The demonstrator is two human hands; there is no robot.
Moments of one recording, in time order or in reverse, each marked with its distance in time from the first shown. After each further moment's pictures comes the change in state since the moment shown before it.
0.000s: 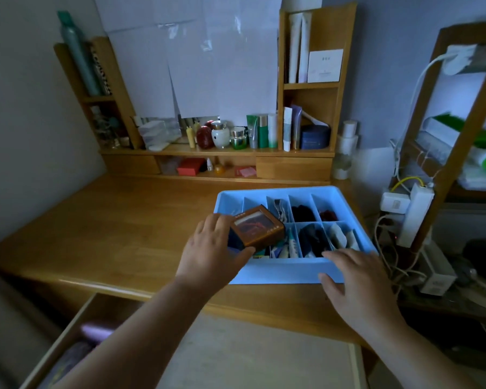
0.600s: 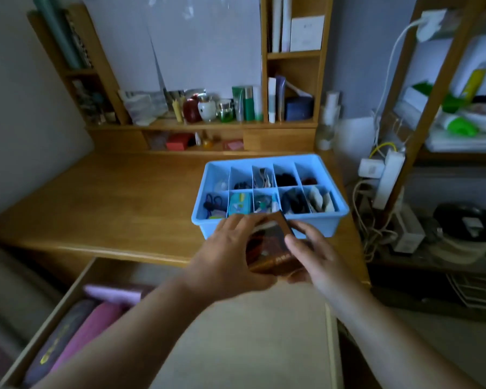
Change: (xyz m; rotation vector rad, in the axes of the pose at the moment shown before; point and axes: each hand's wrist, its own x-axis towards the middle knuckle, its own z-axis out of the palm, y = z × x) left_hand -0.065 0.057 -0.015 -0.267 -0.192 0.206; right_hand -0.039 -0.045 -0.034 1.213 -0.383 0.471
